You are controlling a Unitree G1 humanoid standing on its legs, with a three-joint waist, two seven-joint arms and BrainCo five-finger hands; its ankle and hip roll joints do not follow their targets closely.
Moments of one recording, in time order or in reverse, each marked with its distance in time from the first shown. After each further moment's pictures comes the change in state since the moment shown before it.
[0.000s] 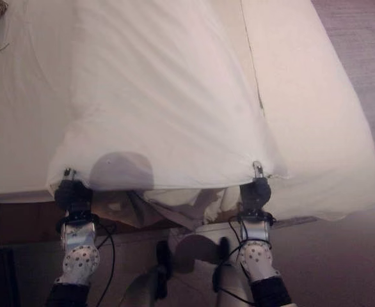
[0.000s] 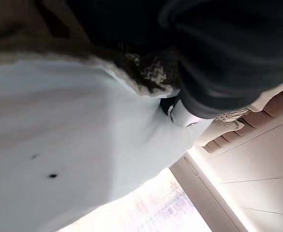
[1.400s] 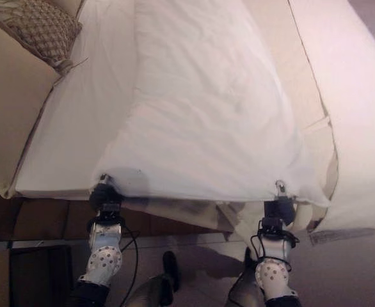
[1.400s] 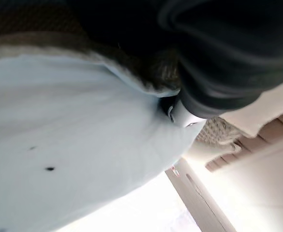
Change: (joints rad) left arm -0.024 -0.054 -0.114 0.106 0.036 0.018 0.063; right arm 0.105 -0.017 -0.073 0.028 -0.089 -0.044 -0.037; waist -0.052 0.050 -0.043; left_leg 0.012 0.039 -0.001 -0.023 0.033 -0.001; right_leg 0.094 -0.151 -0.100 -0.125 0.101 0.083
